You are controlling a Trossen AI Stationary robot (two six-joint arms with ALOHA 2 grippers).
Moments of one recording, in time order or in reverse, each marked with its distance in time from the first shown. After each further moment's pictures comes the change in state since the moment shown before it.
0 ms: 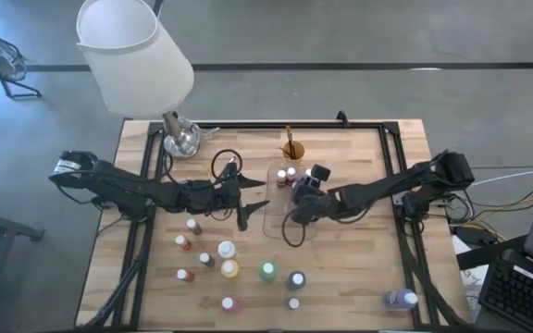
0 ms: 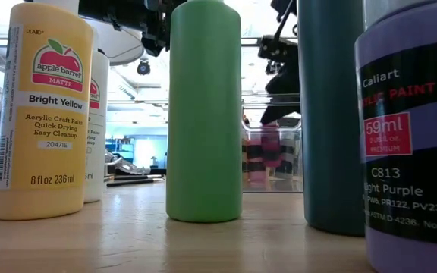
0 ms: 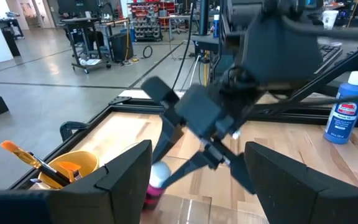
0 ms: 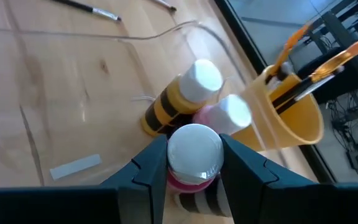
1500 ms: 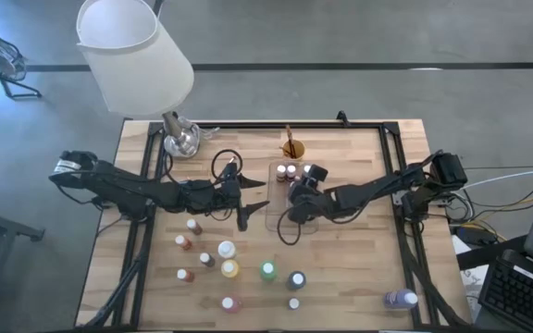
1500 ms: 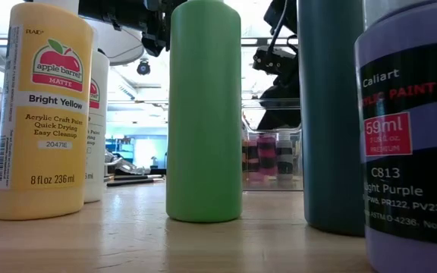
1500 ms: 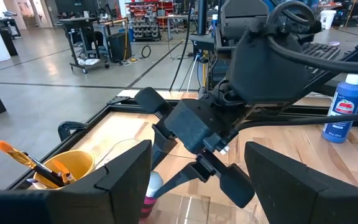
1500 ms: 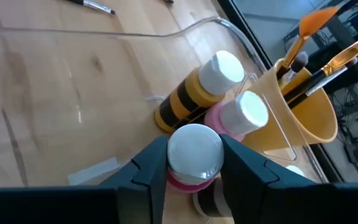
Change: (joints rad) left arm 0.000 0.000 0.000 -0.002 0.008 0.000; right arm -0.017 0.050 -0.003 0.049 0.003 0.004
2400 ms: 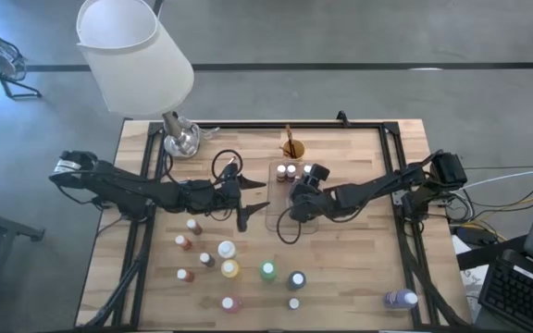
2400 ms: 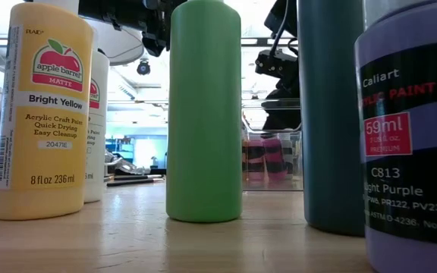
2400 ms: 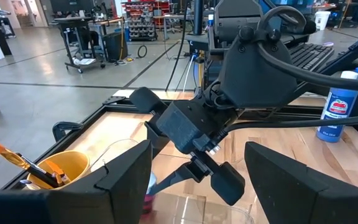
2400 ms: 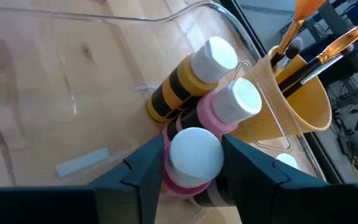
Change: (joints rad) left arm 0.000 0.000 0.000 0.000 0.017 -0.005; right arm -0.013 0.000 0.000 -0.045 0.008 0.023
